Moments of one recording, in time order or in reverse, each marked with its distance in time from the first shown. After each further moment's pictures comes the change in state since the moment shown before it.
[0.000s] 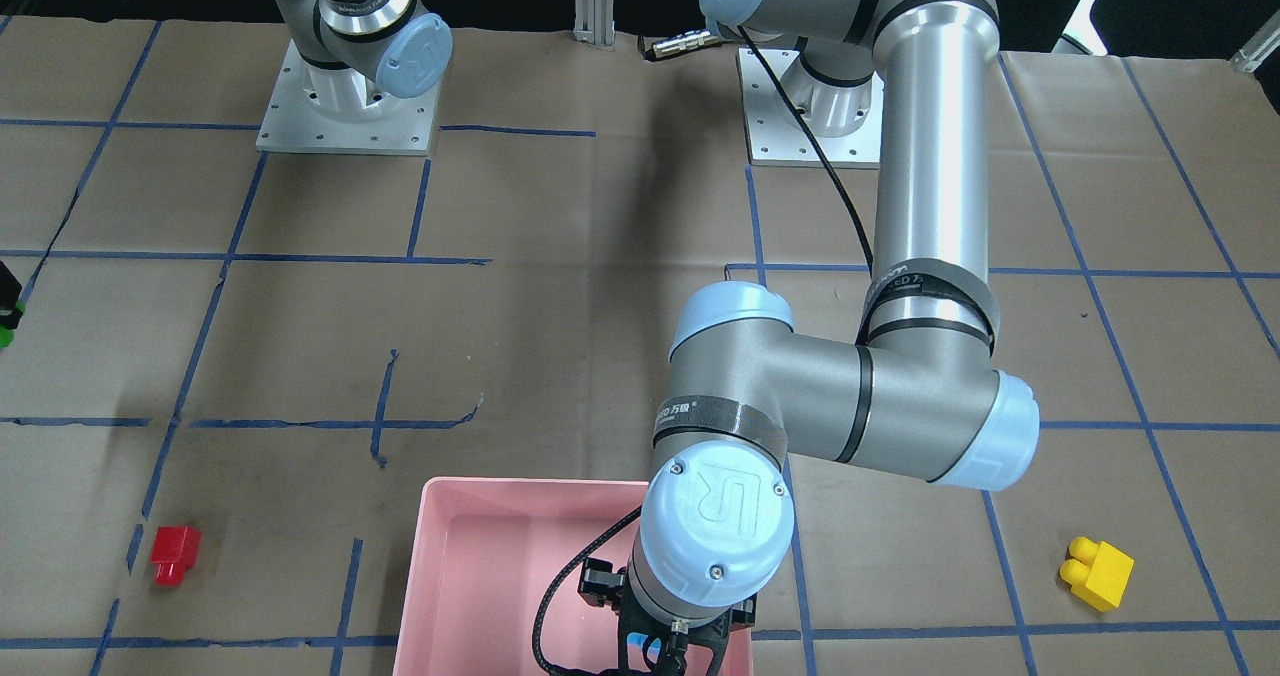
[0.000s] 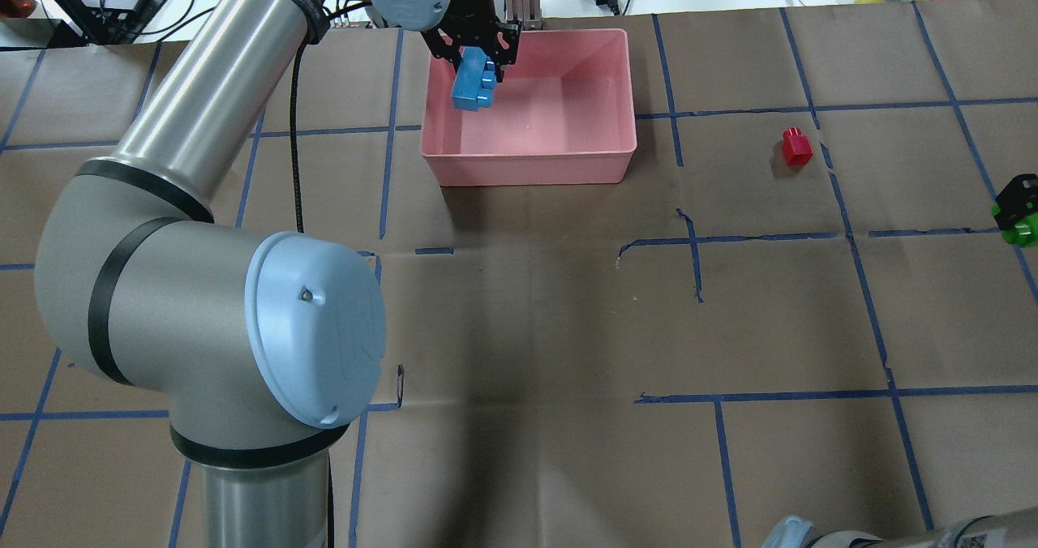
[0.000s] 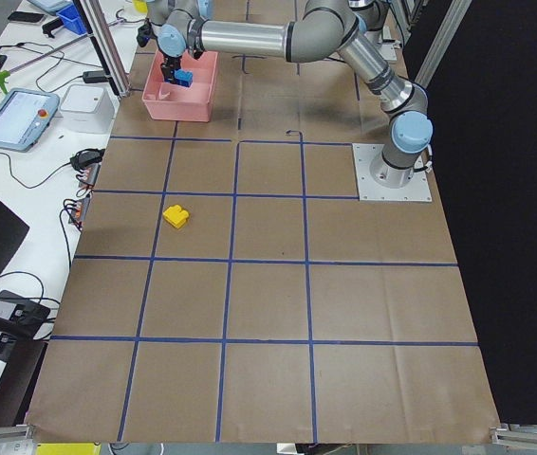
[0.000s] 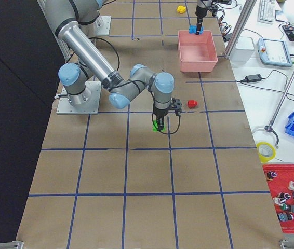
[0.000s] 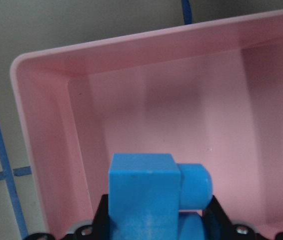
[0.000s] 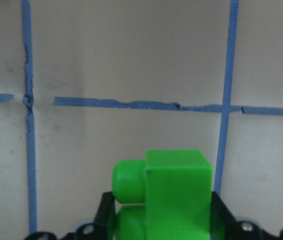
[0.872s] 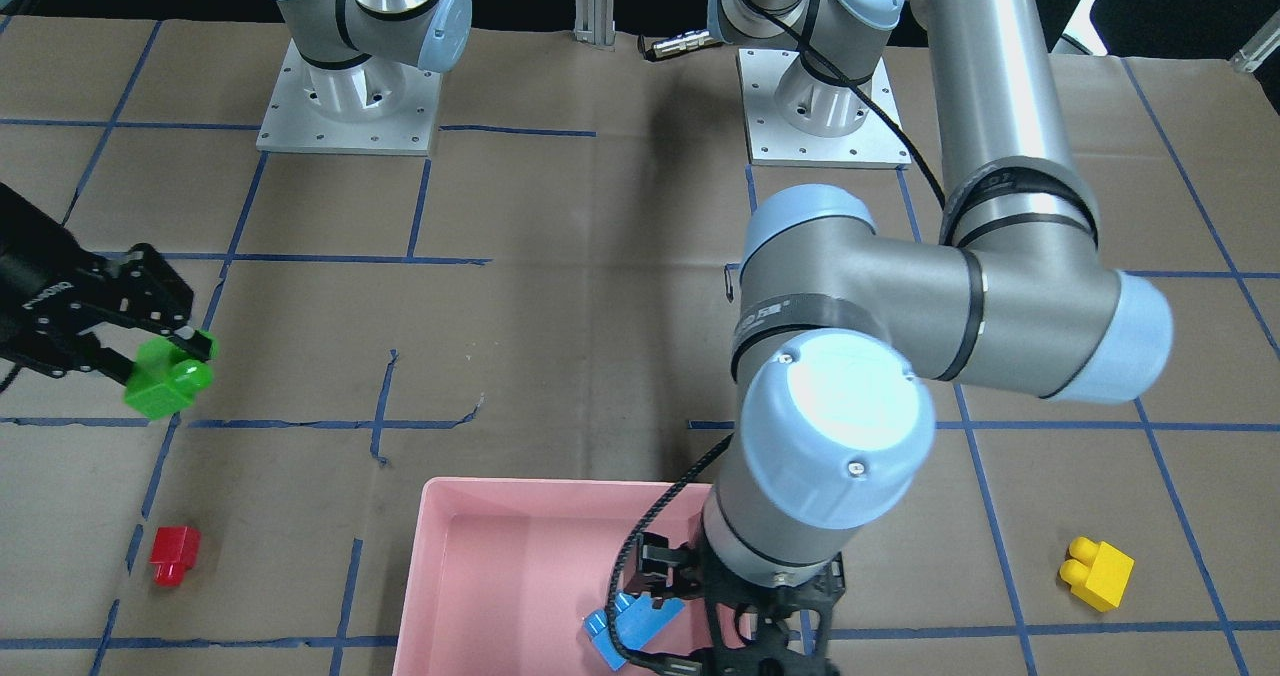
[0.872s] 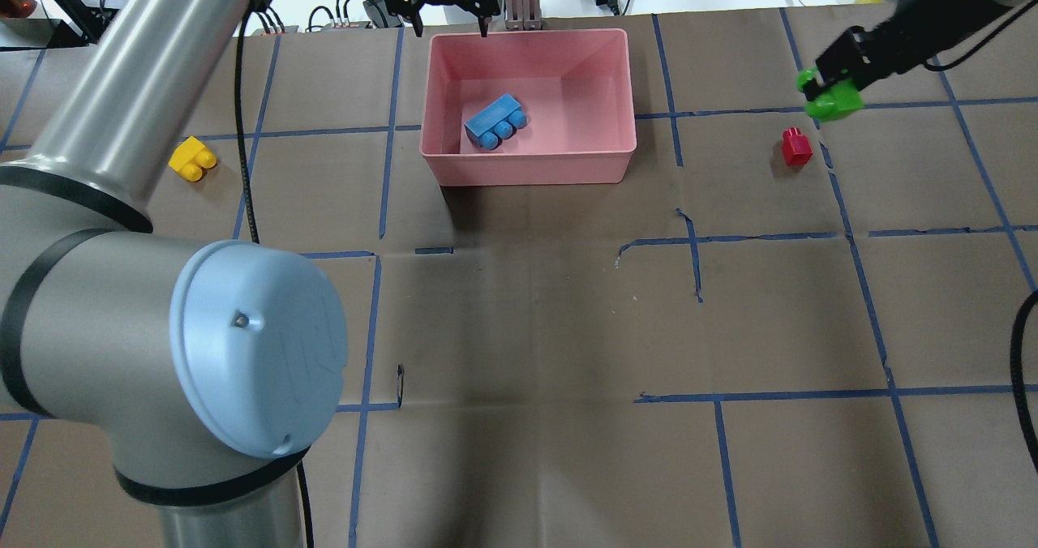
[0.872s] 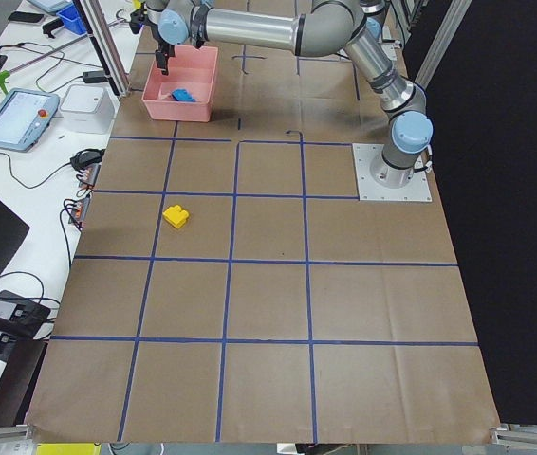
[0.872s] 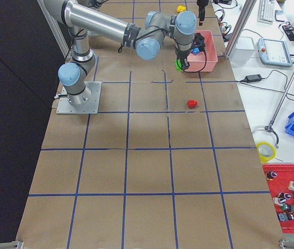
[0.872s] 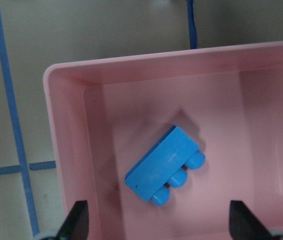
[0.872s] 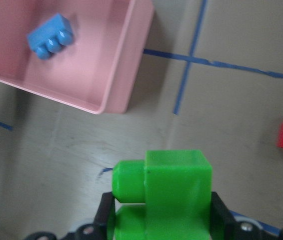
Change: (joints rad) left arm 0.074 0.151 -0.011 -0.050 0.001 -0.043; right arm 0.367 0.005 -0.239 0.281 0.495 0.189
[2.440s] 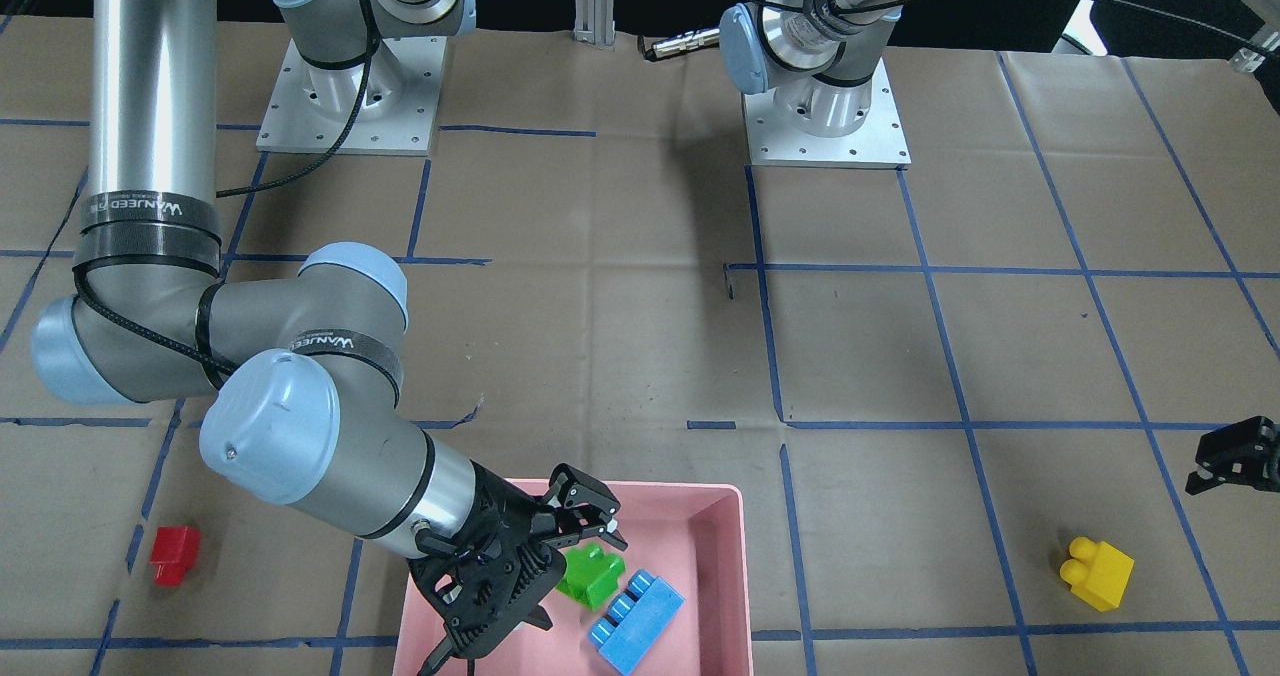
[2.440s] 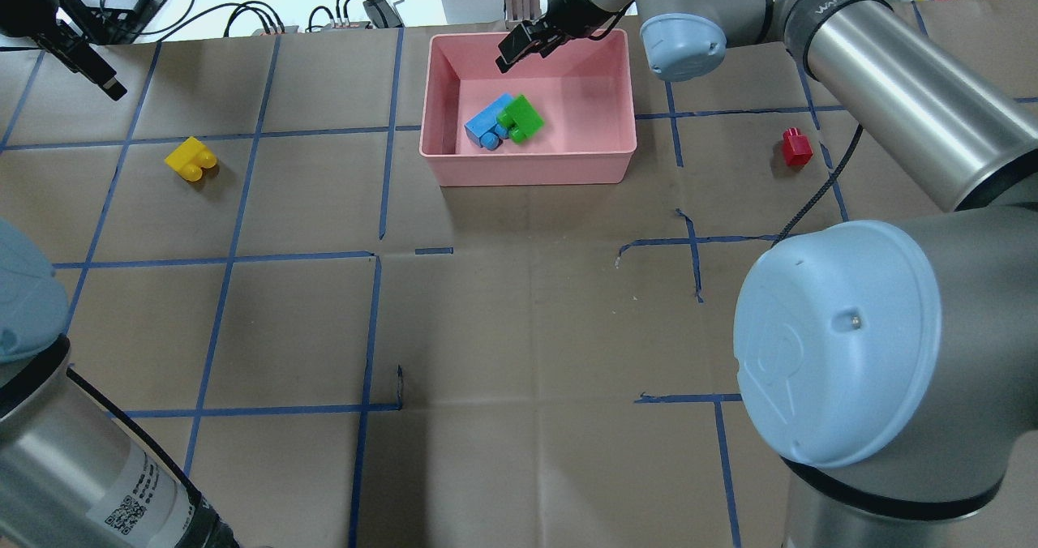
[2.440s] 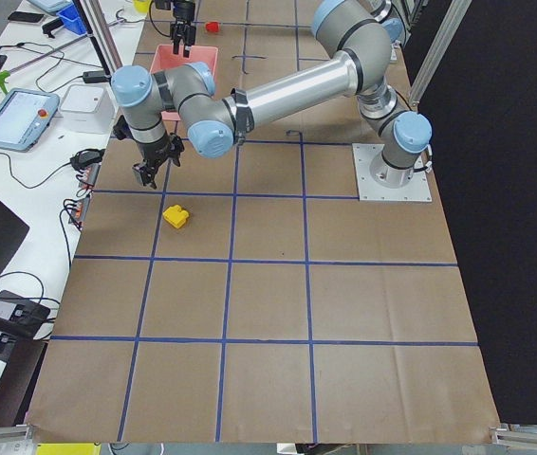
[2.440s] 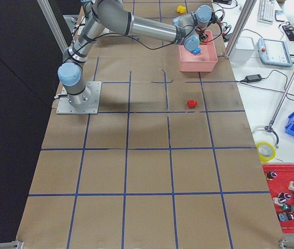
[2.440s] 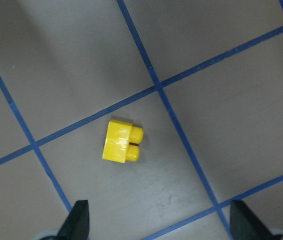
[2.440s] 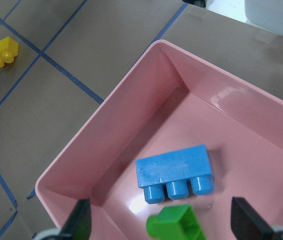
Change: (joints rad) left arm 0.598 0.104 -0.240 0.031 0.008 1.171; right arm 0.401 0.500 -0.349 -0.421 0.126 0.108
